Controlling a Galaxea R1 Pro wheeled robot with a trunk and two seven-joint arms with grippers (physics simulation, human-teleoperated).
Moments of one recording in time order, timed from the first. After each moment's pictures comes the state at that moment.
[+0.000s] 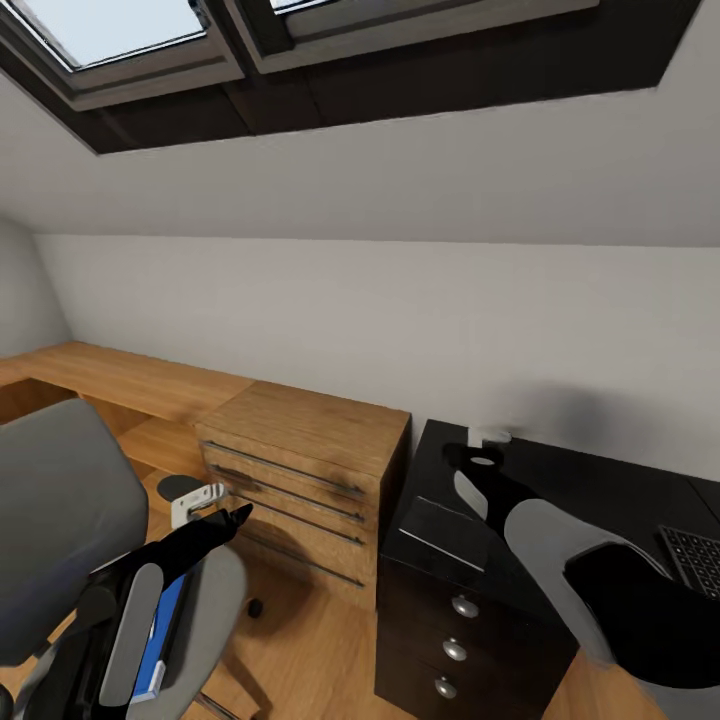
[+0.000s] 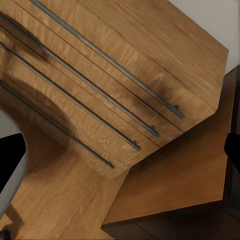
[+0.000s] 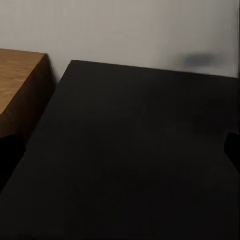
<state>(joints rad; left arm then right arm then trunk) -0.27 -0.05 0.20 -1.61 0.38 0.81 0.03 -1.08 0.03 0.38 -0.17 -0.43 0.01 -0.37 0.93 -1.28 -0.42</state>
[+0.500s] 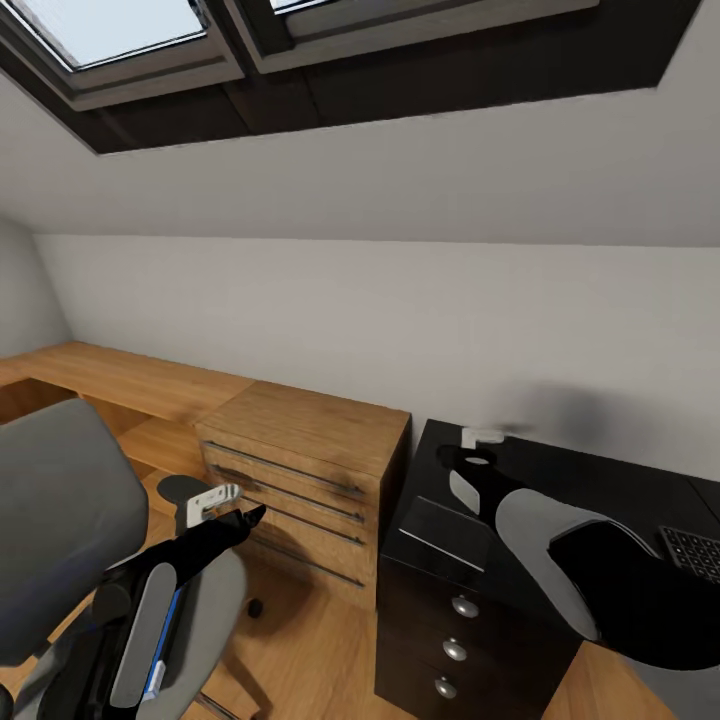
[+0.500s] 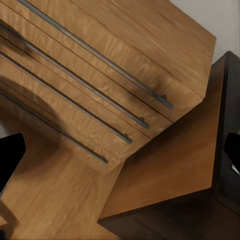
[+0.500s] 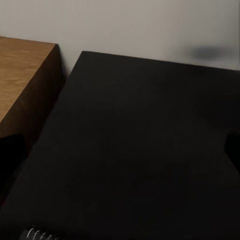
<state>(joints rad) -0.27 -0.05 0.14 -1.60 0.38 0.81 0.03 -1.15 0.07 0.38 -0.02 -0.43 -0.04 -0.32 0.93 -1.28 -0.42</state>
